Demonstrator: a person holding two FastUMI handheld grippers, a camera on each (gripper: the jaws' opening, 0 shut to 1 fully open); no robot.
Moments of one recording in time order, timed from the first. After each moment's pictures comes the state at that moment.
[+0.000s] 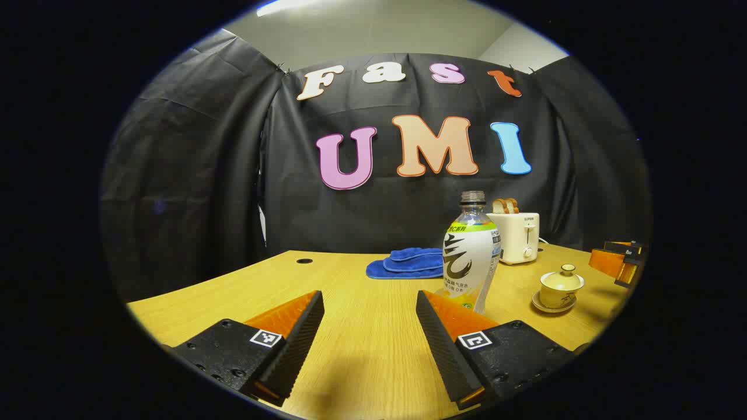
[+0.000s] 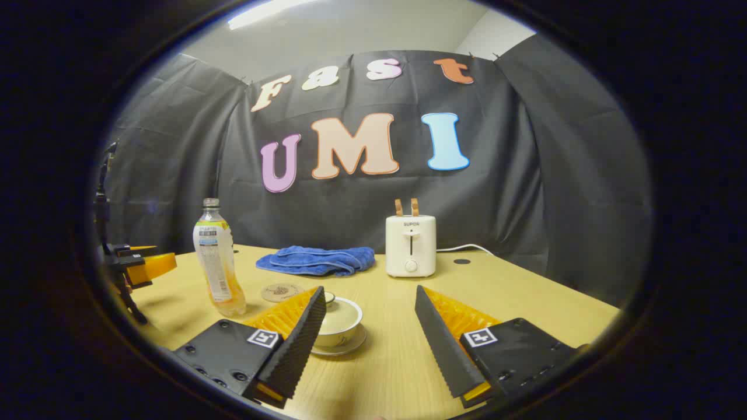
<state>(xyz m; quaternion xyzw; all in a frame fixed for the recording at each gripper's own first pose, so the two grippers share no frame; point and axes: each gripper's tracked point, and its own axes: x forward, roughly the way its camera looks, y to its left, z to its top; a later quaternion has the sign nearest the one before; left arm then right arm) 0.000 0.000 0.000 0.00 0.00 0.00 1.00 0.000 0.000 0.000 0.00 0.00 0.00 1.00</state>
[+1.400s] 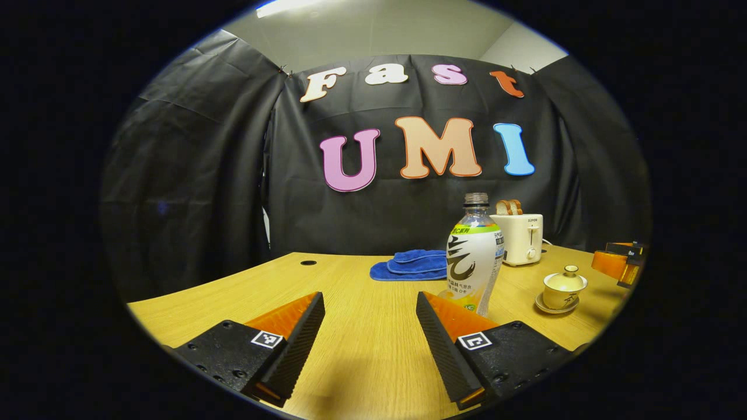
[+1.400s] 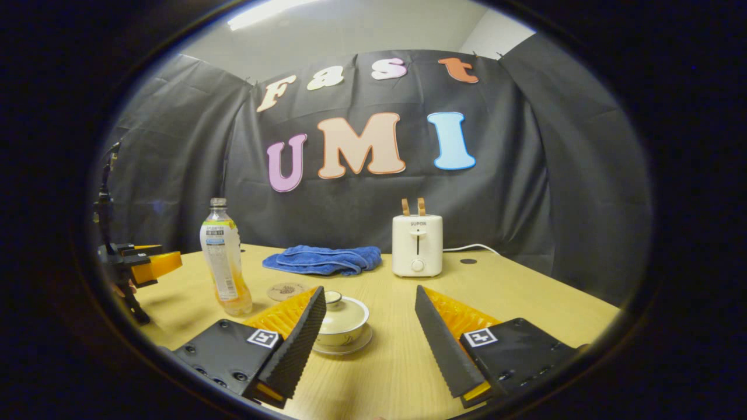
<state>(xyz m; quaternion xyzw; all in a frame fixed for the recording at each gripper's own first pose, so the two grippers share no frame) 0.000 0.001 -0.004 0.00 0.00 0.01 1.00 -0.001 0.003 -0.001 0.00 0.00 0.02 1.00</state>
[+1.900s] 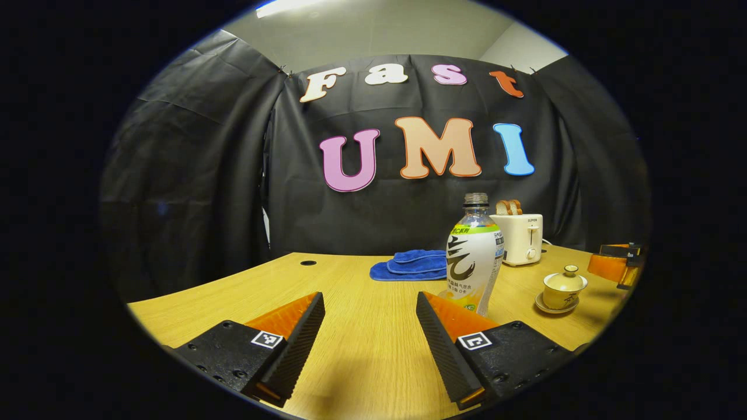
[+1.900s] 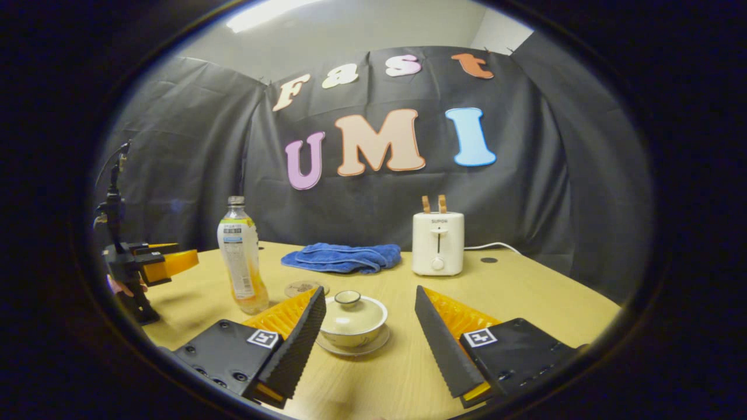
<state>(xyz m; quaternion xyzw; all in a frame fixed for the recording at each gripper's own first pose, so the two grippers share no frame) 0.001 0.001 -0.002 0.00 0.00 0.01 1.00 0.009 0.027 -0.007 0.00 0.02 0.08 1.00</state>
